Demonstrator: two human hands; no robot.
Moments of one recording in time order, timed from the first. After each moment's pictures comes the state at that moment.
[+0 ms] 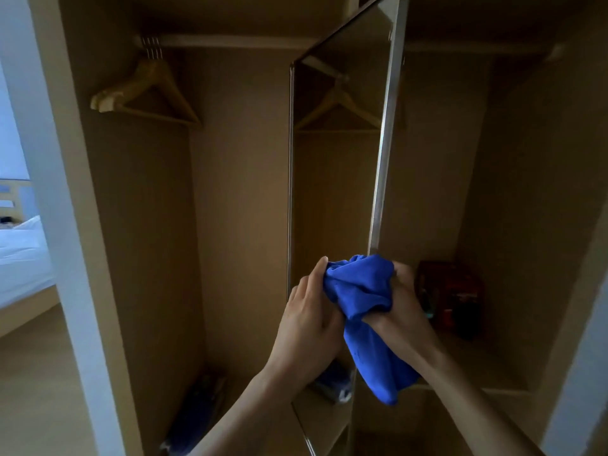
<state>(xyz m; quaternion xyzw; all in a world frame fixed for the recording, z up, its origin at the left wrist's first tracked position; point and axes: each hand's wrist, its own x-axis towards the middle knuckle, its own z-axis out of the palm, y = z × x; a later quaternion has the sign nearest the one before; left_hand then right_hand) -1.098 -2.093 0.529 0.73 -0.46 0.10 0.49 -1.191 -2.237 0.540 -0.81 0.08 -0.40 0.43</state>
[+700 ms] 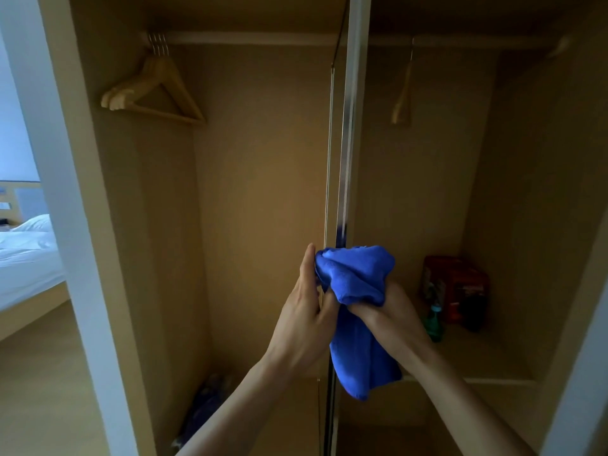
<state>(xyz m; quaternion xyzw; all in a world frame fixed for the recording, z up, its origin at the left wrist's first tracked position) -1.073 -2.066 0.533 0.68 -0.46 -0.05 0.56 -1.165 -2.199 0.516 -0.77 0.04 -0.39 0.50</state>
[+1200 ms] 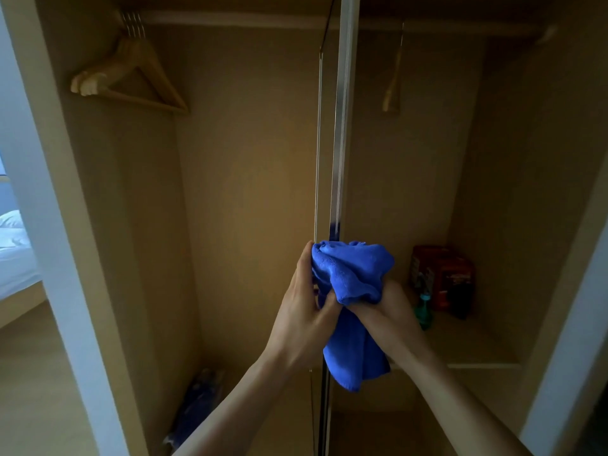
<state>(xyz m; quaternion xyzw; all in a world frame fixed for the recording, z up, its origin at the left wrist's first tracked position) -1.071 -2.073 0.524 0.63 -0.48 -0.04 0.61 -1.160 -2.193 0.520 -0.71 0.08 -0.38 0.59</state>
